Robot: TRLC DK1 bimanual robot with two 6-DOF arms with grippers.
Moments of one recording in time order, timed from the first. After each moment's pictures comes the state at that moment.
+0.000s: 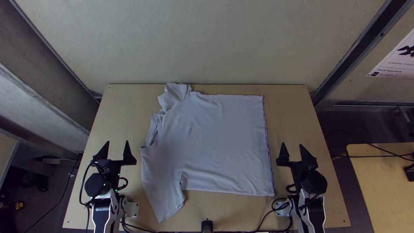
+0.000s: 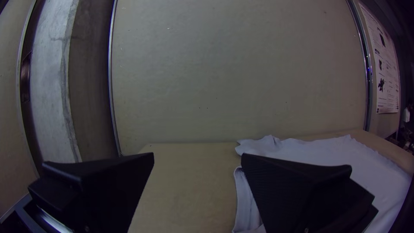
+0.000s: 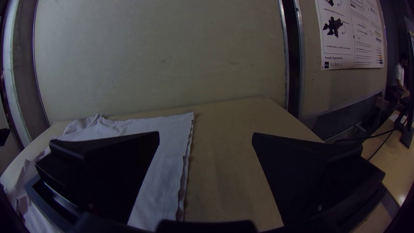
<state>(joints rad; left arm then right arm) 0.10 0.01 0.04 0.02 -0.01 0.06 0.09 0.00 0.07 -0.17 0.09 0.16</state>
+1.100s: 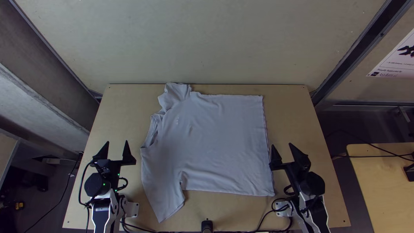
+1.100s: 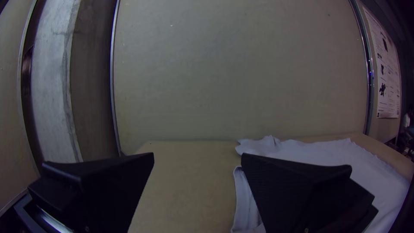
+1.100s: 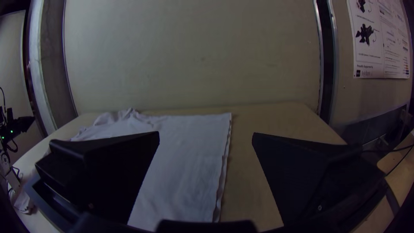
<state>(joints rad) 0.11 0.01 0.06 -0.01 -0.01 0.03 0.30 0.00 0.10 -0.17 0.09 0.16</state>
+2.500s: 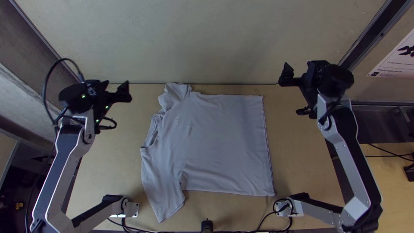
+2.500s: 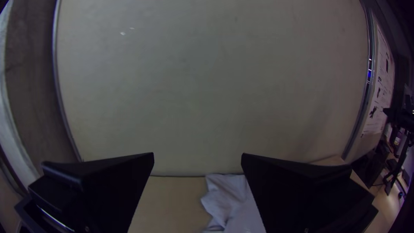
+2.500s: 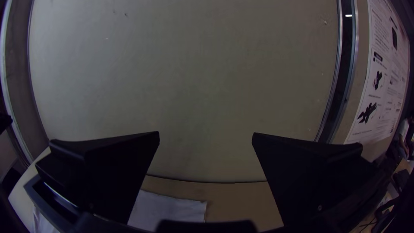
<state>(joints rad) -0.04 1.10 1.23 -0.24 0.00 -0.03 0.23 1.30 1.47 -0.29 0.18 -0.01</state>
